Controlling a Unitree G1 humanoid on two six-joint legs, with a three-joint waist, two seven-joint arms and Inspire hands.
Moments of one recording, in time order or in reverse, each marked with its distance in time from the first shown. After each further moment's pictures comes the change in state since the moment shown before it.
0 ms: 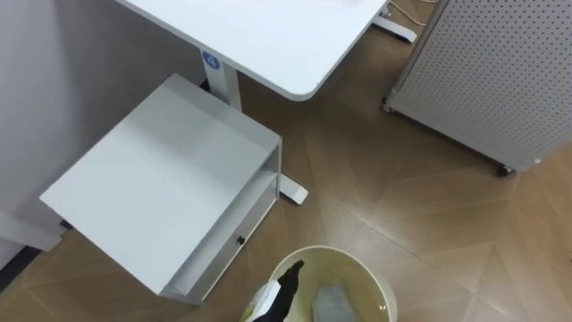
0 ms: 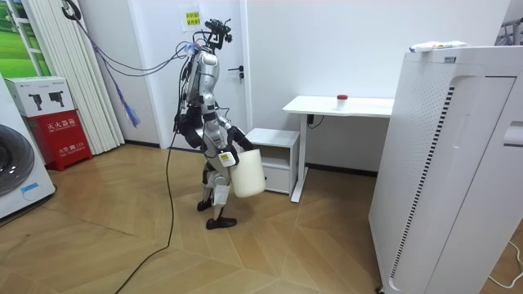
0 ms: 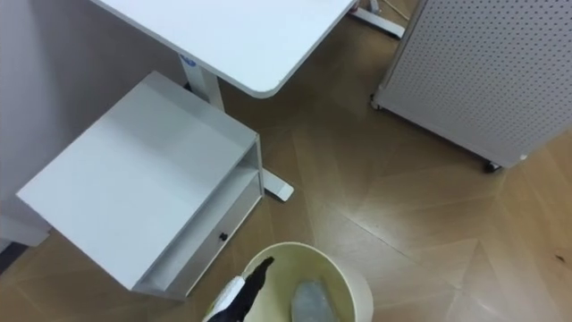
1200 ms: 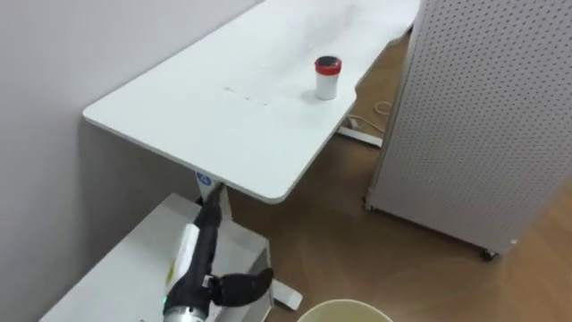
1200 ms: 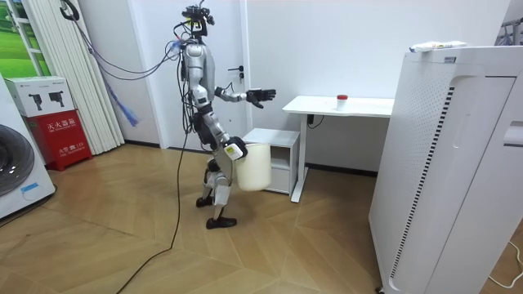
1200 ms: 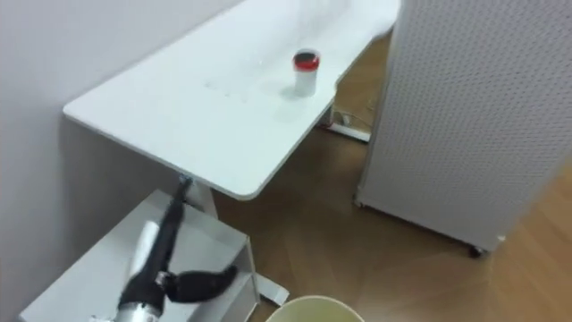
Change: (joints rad) left arm 0.230 0.123 0.367 -0.550 0.054 -0.112 0.157; right arm 0.185 -0.030 -0.240 -0.049 -0.268 0.031 0.049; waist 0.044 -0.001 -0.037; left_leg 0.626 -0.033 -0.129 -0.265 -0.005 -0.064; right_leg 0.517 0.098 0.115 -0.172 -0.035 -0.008
